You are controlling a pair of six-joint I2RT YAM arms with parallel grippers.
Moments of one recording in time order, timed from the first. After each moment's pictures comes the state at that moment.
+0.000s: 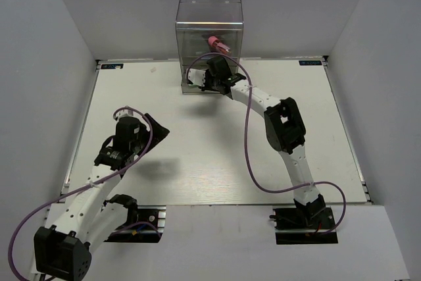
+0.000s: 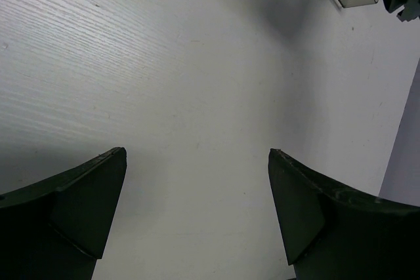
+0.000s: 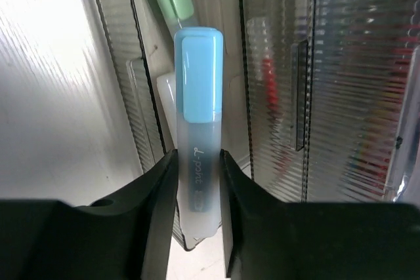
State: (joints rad) left arm -0.28 0.83 0.60 -0.43 -0.03 -0.87; right arm 0.62 2.31 1.97 -0.32 0.02 -1.01
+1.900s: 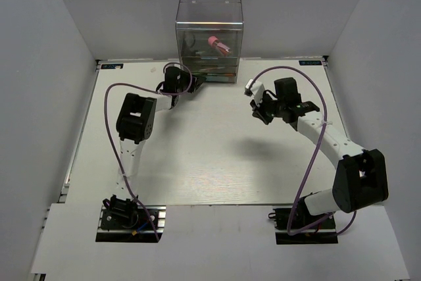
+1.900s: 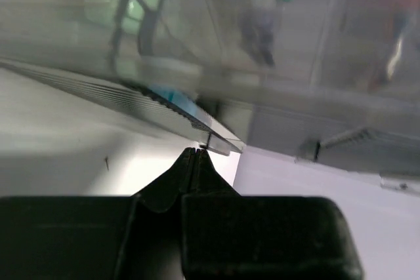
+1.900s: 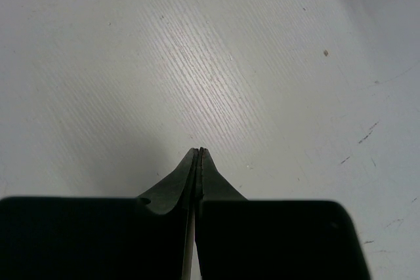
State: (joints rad) left arm -0.28 2.42 1.60 0.50 0.29 -1.37; right arm 0.35 1.41 1.03 -0.37 -0.43 -0.58
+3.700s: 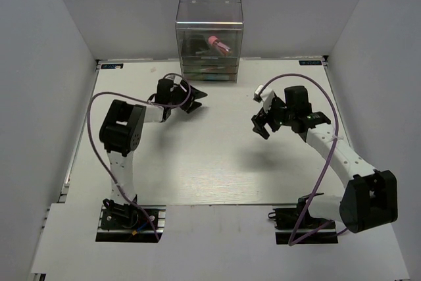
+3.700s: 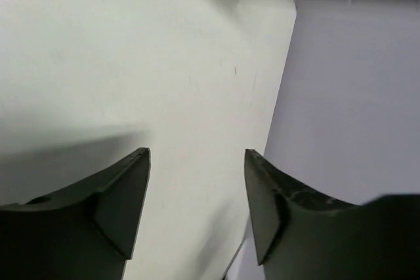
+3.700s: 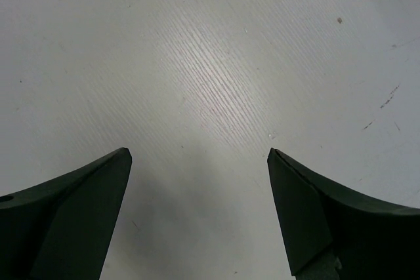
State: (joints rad) left arm -0.29 2.13 1.19 0.47 0.45 -1.19; right arm 0.30 1.25 0.91 -0.40 -0.47 -0.55
